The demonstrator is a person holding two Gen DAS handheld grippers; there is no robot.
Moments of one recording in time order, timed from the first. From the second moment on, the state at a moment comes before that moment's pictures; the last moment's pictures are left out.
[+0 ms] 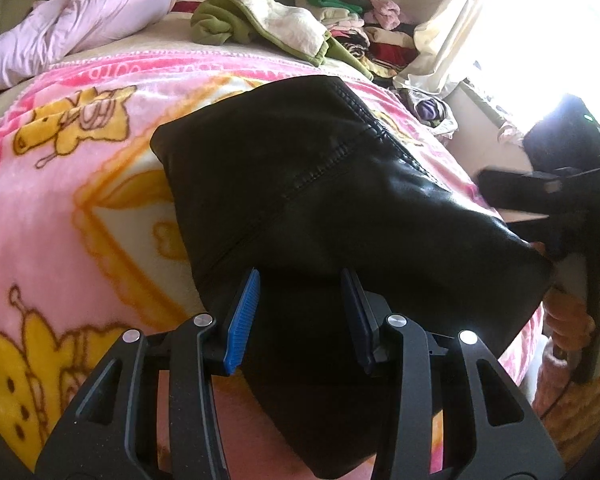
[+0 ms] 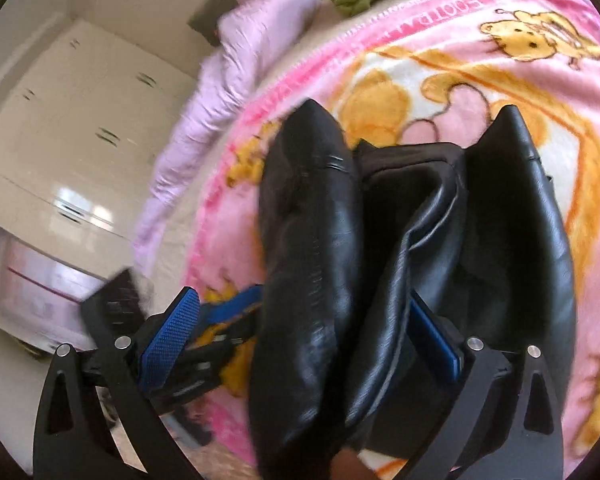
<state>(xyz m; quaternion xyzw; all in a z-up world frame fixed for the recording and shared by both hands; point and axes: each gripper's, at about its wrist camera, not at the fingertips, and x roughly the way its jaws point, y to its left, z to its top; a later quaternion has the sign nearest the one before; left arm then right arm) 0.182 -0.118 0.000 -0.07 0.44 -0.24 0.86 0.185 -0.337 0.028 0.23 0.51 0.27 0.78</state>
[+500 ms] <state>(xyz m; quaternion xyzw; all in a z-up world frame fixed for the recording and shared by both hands) 0.180 -0.083 0.045 -0.14 0.39 -0.24 0.88 0.145 -0.331 0.110 0.06 0.32 0.27 0.91</state>
